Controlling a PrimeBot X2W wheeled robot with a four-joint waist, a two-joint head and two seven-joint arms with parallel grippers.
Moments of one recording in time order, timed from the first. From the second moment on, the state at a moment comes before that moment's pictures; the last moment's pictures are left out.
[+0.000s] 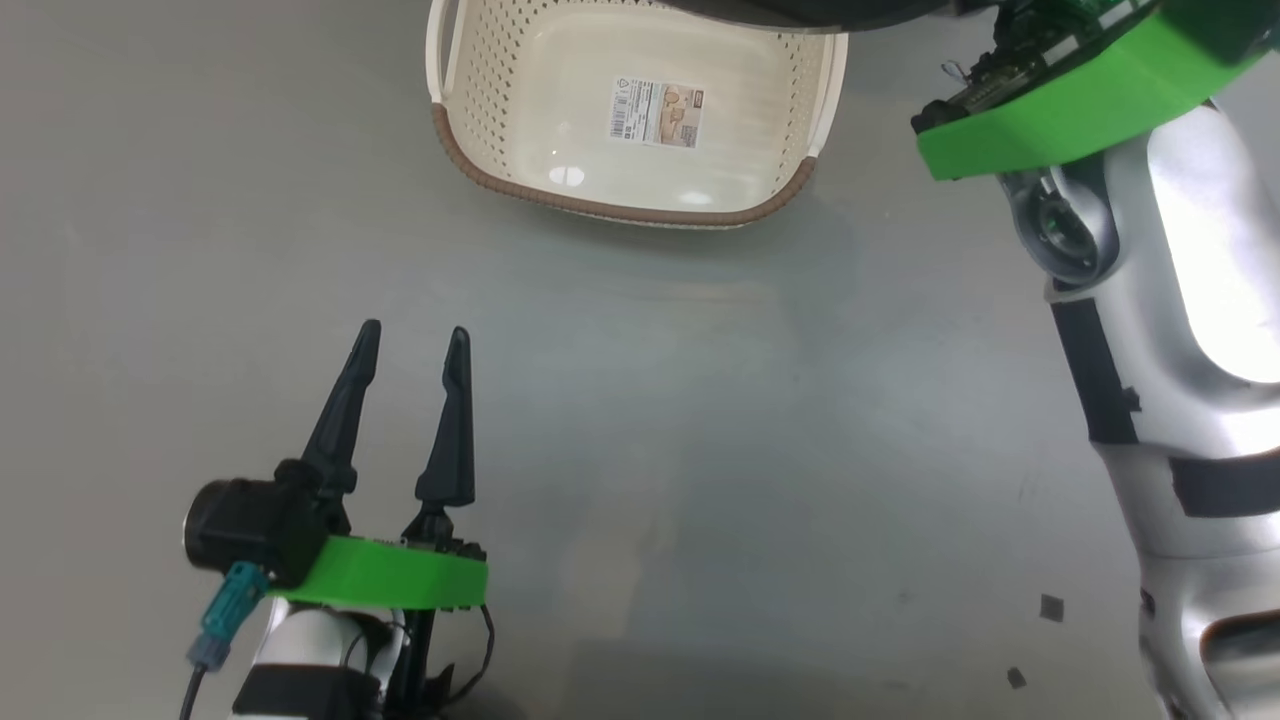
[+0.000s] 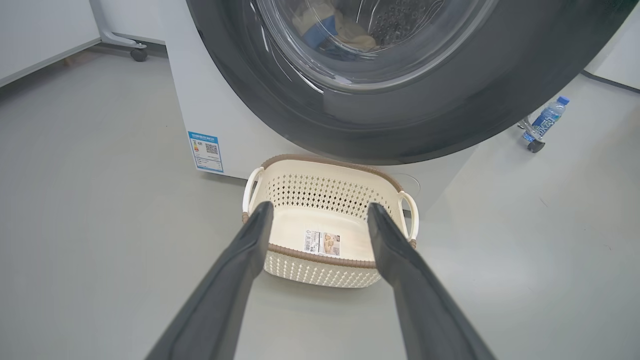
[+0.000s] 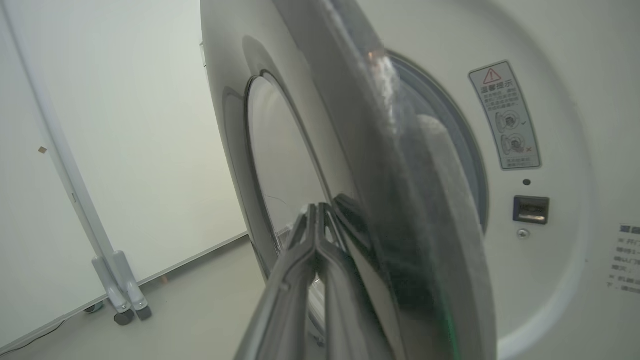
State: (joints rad) left arm -0.23 0.04 -0.21 0.07 -0.24 -0.13 -0.25; right arm -0.88 -0.07 0.26 0.25 0.27 0.13 -0.26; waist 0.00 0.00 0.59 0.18
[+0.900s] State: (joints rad) left arm -0.24 0.04 -0.26 0.02 -0.23 -0.13 -0.25; right arm -1.13 -0.16 0.11 0.35 0.16 0.13 -0.26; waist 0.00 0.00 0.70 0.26
